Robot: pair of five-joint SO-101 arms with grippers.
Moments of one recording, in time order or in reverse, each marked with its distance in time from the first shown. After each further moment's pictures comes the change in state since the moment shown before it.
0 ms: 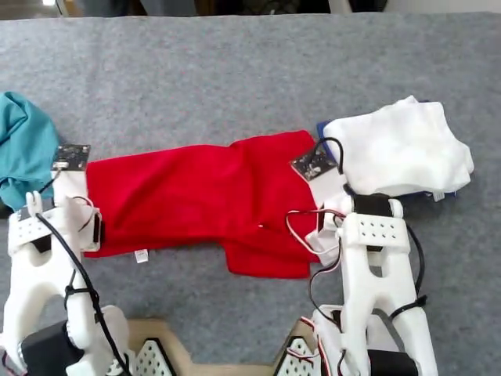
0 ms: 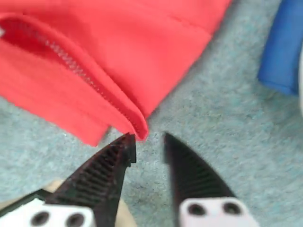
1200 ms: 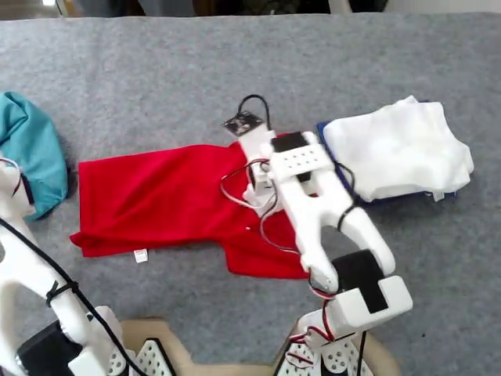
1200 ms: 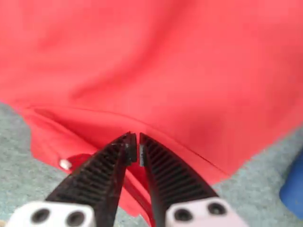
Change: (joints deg) left arm -11.9 0.0 -30.2 16.7 6.2; right arm -23.9 37.2 -34.1 1.9 -18.7
